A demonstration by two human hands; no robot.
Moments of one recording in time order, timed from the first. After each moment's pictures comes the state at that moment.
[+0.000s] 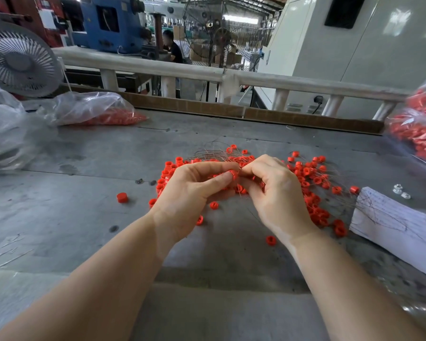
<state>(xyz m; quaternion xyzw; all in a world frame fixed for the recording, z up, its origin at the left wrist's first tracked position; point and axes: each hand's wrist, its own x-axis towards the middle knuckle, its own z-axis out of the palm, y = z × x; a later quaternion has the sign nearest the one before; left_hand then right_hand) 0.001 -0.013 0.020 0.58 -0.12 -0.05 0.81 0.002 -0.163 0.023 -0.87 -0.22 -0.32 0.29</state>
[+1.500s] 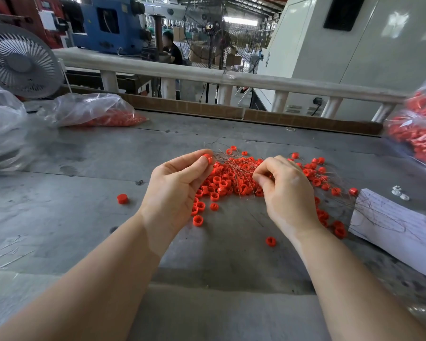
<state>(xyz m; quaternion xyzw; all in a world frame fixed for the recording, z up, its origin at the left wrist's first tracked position) 0.007 -0.004 0.027 0.44 -0.01 0.03 0.90 0.008 -0.173 0.022 -0.90 -0.10 -0.32 0.26</state>
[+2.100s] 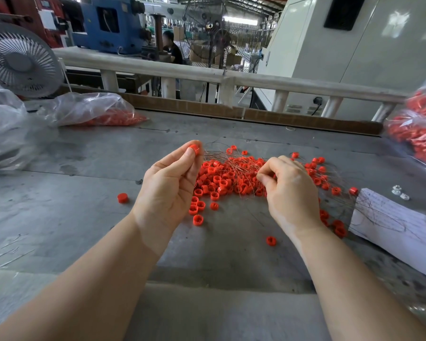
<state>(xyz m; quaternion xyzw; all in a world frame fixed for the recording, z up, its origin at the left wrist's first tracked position) 0.011 0.003 0.027 0.32 0.00 0.02 0.95 0.009 -0.176 0.022 -0.92 -0.06 -0.32 0.23</state>
